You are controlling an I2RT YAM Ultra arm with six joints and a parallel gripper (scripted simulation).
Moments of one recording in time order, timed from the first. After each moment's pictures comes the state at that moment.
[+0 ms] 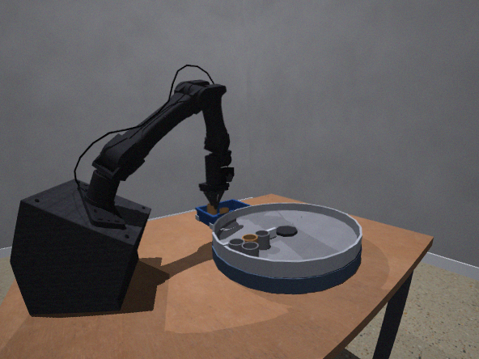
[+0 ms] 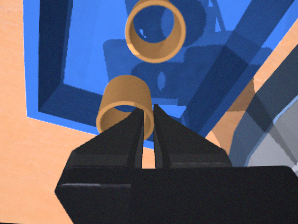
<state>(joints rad) 0.36 2.21 1.62 -0.72 0.37 0.13</state>
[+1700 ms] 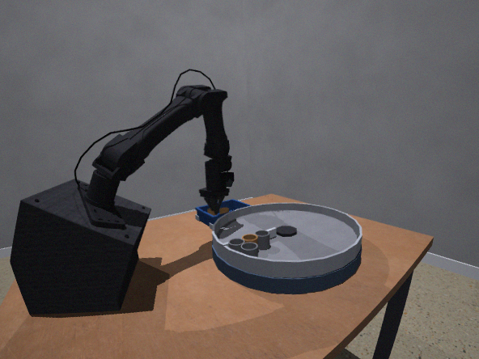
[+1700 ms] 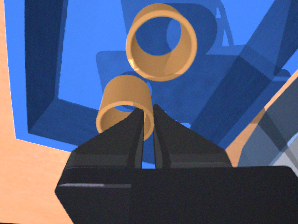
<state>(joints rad) 0.35 2.26 1.61 -0.65 0.36 0.11</state>
